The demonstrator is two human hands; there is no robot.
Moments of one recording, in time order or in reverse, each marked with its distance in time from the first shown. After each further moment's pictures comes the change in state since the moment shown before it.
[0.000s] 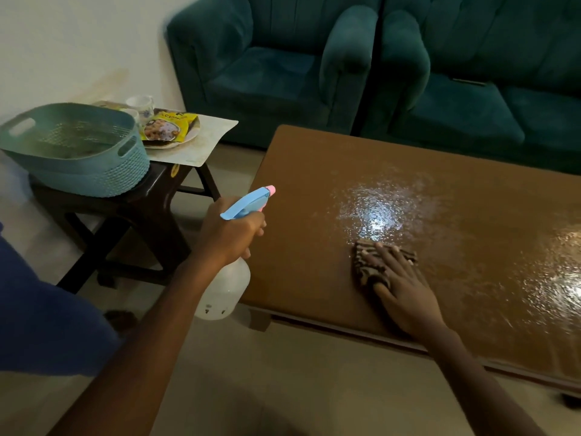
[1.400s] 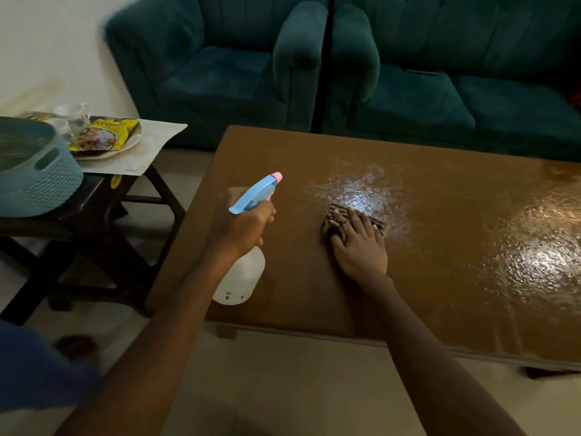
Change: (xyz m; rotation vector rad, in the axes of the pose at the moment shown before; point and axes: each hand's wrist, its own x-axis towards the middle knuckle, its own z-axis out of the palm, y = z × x) left_hand 0.008 0.056 0.095 -0.005 -0.027 0.189; right_hand 0.070 0.032 -0.005 0.051 0.087 0.272
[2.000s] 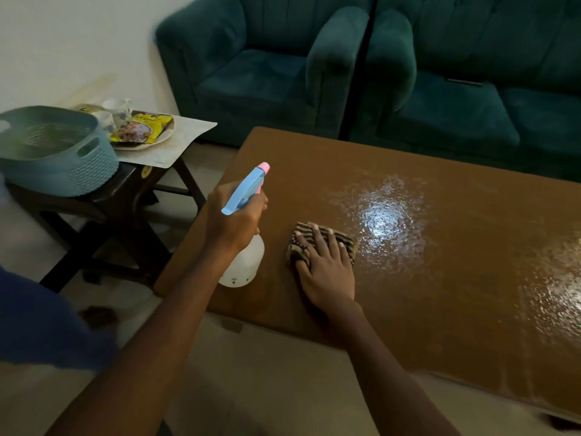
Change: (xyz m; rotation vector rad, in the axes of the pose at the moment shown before) left_hand 0.003 -0.010 0.008 -0.022 0.282 0.031; right_hand -0.030 -0.047 0.018 0.015 -0.056 -0.314
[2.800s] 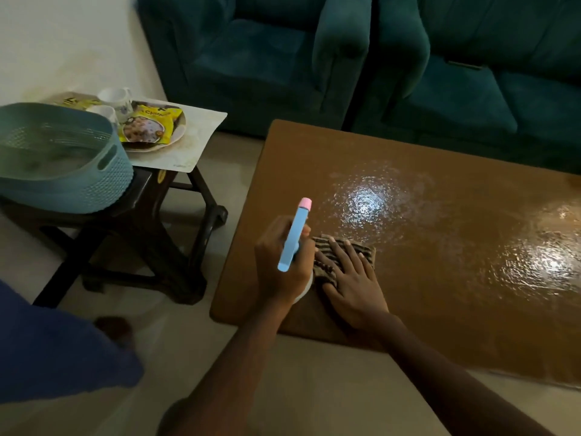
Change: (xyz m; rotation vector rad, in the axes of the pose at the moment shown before) left_hand 0.001 -0.053 -0.029 -0.212 0.079 0.282; right_hand 0.006 -0.053 0.010 -0.115 -0.157 -0.029
